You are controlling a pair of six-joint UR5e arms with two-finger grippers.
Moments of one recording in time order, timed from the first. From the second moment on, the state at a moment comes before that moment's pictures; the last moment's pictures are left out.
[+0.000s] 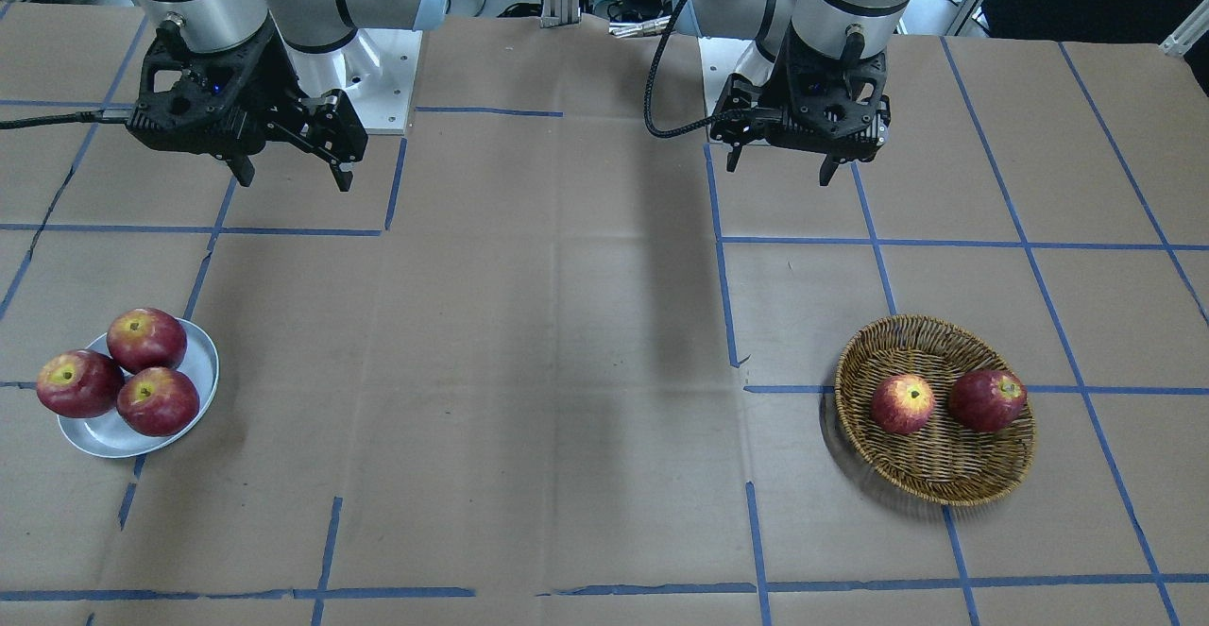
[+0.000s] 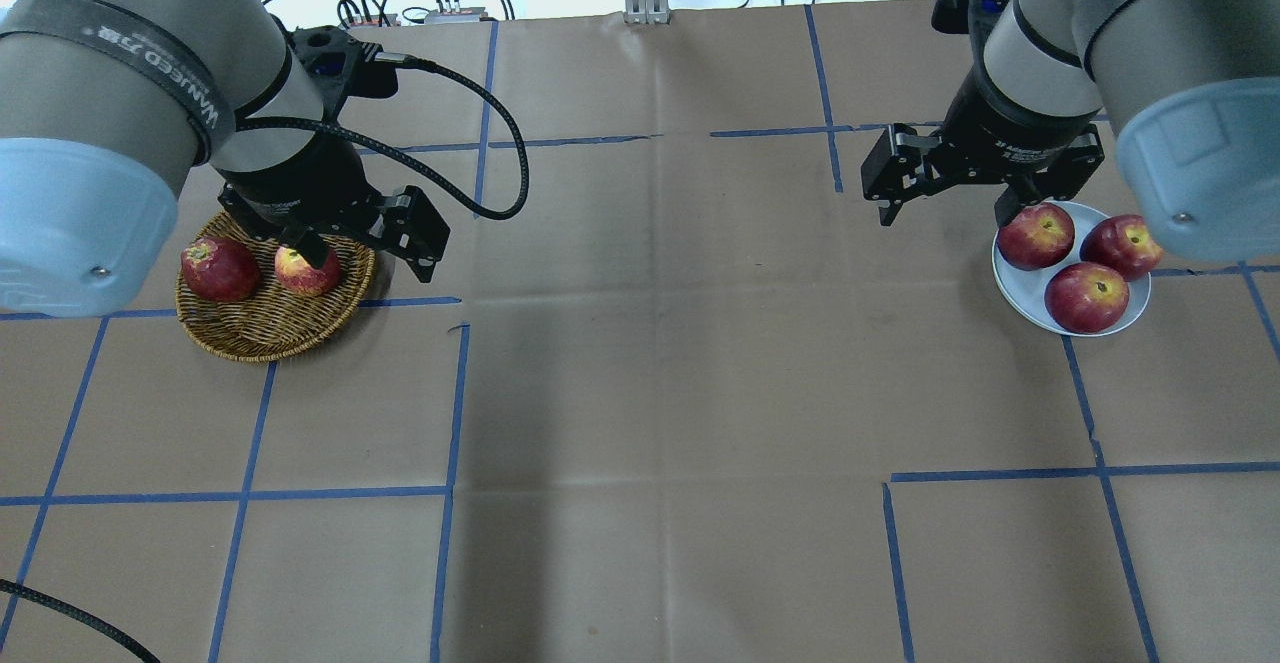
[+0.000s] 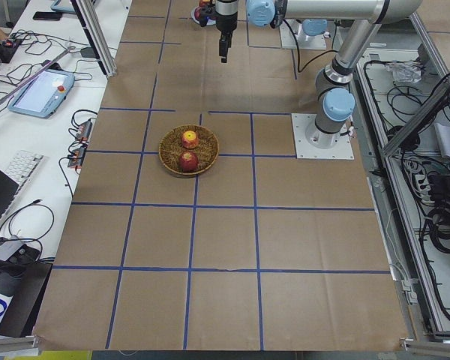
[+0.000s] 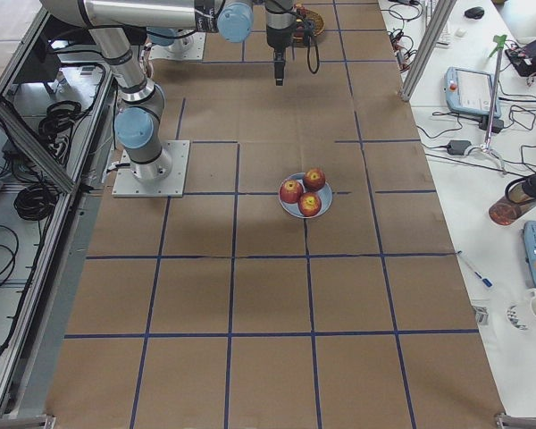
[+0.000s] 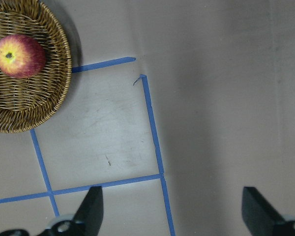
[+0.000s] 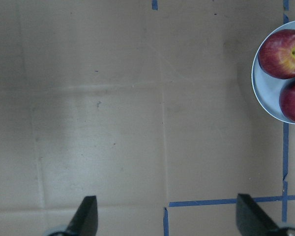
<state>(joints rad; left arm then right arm) -1.62 -1.49 -1.72 -1.53 1.58 0.12 1.57 -1.66 1.73 -1.69 -1.56 0.05</state>
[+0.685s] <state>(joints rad) -1.62 -1.49 -1.74 -1.49 1.58 0.13 1.57 -1.66 1.73 -1.69 -1.56 0.05</state>
